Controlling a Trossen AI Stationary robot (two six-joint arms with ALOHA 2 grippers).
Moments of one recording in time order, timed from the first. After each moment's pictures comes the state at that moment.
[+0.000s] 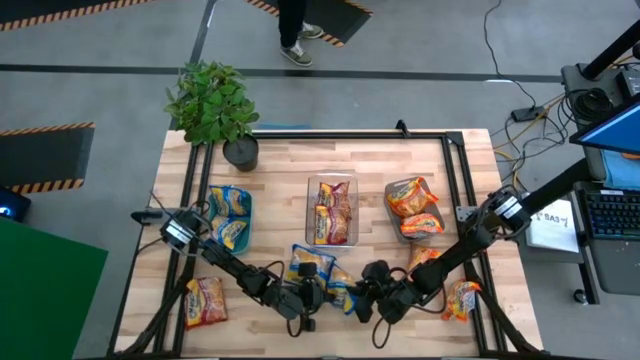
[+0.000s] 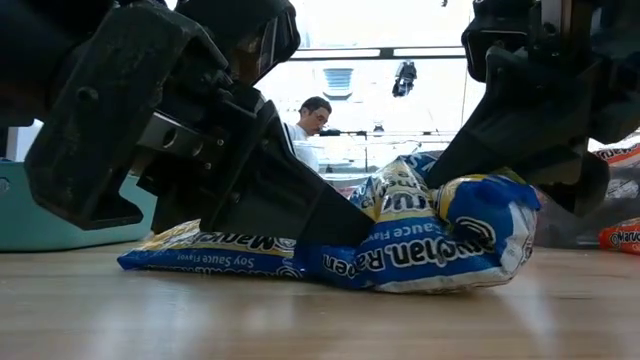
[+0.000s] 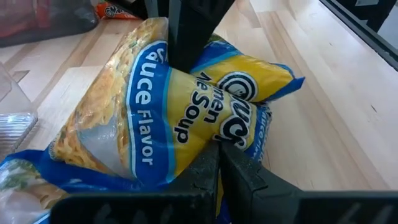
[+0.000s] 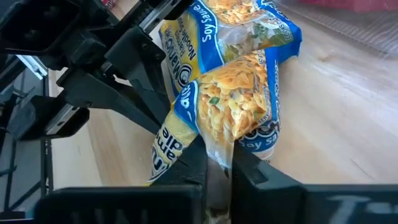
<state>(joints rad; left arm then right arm) -0.57 2.12 1.00 0.59 -0.53 -0.25 0.65 1.84 0.90 0.17 0.62 1.17</state>
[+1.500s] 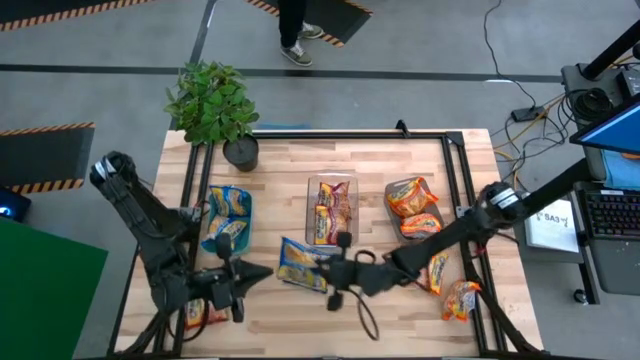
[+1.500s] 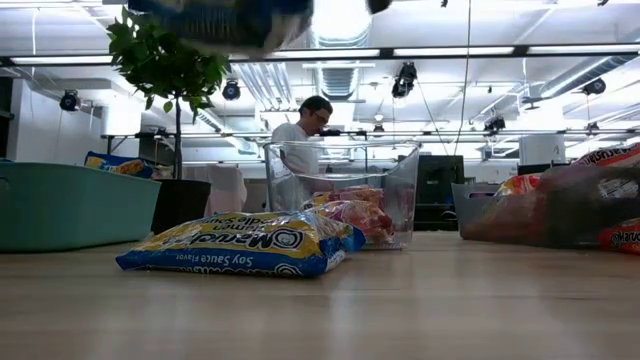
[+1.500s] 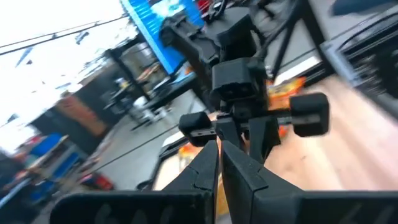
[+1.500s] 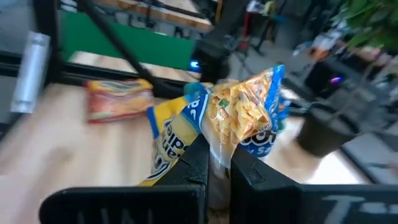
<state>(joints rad) -0.92 1.26 0.96 0.12 -1.13 0.41 0.47 1.82 1.21 0.37 0.66 -0.10</state>
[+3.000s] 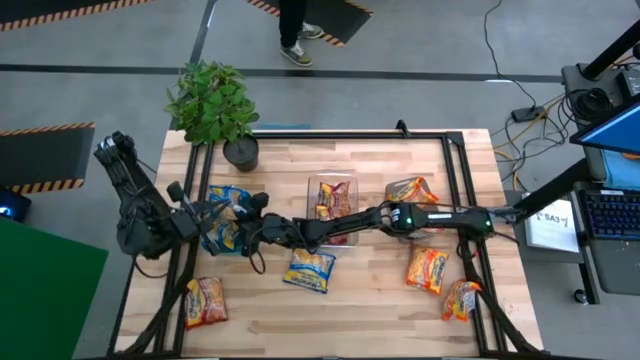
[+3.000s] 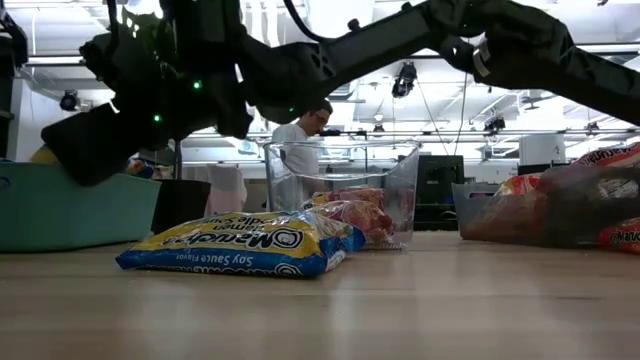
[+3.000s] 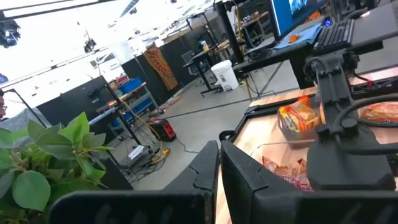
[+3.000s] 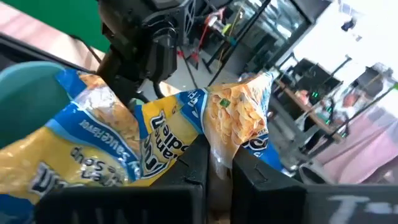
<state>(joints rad) -0.97 0.73 0.66 0.05 -1.57 0.41 0.08 2.75 2.35 0.34 0.46 -0.60</state>
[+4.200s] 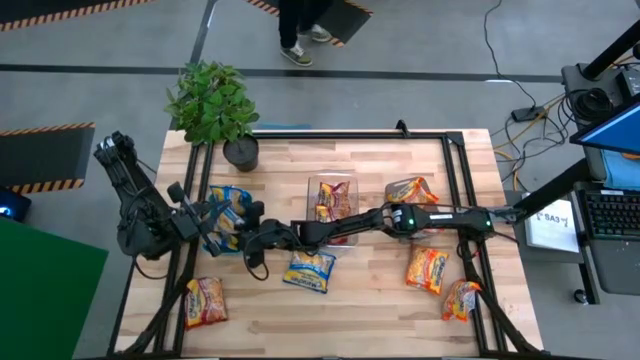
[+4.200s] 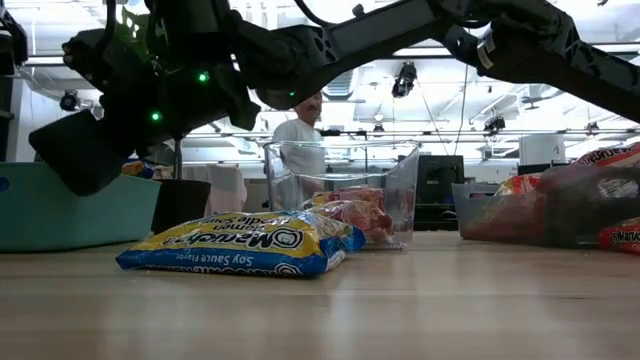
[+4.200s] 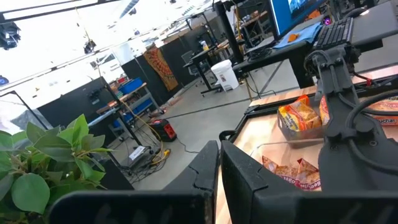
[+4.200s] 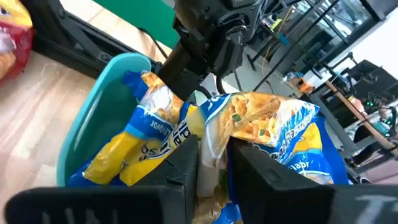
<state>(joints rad) -0.97 0.74 0.67 0.05 -1.57 0.41 0.11 2.72 2.35 0.17 0.31 -0.56</state>
